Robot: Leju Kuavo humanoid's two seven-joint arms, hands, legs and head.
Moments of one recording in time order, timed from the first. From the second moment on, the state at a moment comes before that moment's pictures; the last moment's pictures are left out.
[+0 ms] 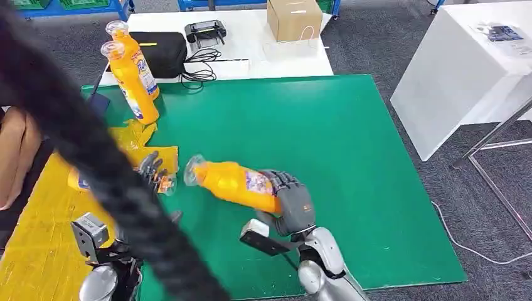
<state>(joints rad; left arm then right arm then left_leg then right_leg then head) -0.03 -0.10 -0.12 -1.55 -0.02 -0.31 -0.48 -0.10 0.06 0.41 -1.36 0.82 -0.52 -0.15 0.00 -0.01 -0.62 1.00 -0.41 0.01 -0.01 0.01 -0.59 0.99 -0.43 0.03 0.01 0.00</state>
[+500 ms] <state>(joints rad) -0.02 -0.07 -0.20 -1.54 0.01 -0.35 -0.47 -0.08 0.09 0.32 -1.38 0.70 -0.50 -0.21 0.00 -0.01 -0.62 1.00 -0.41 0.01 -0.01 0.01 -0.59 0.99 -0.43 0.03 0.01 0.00</state>
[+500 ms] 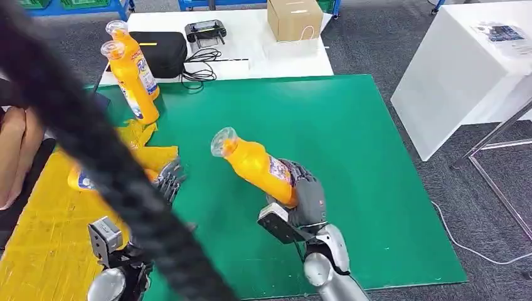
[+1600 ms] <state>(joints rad) -0.06 -0.04 -0.30 -1.52 0.05 -0.37 -0.49 -0.12 0.12 0.65 -1.35 0.43 -0.04 -0.38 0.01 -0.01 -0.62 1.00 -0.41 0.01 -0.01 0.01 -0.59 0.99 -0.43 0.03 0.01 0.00</state>
